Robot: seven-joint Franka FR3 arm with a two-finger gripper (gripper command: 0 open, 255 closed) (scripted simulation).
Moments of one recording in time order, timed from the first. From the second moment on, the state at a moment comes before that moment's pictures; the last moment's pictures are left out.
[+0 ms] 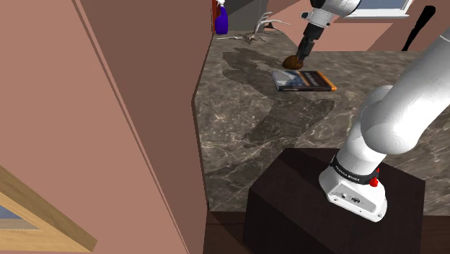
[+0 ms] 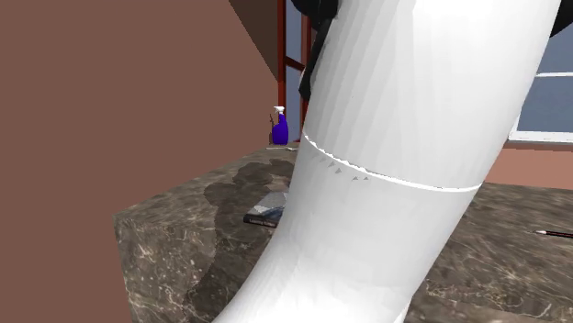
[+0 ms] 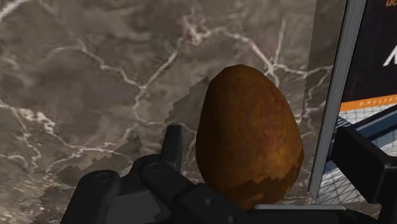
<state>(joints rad) 0.19 -0.26 -0.91 -2.17 0.09 2.04 -1.29</state>
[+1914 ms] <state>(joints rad) 0.18 -0.30 -0.88 -2.08 0.06 1.92 -1.25</state>
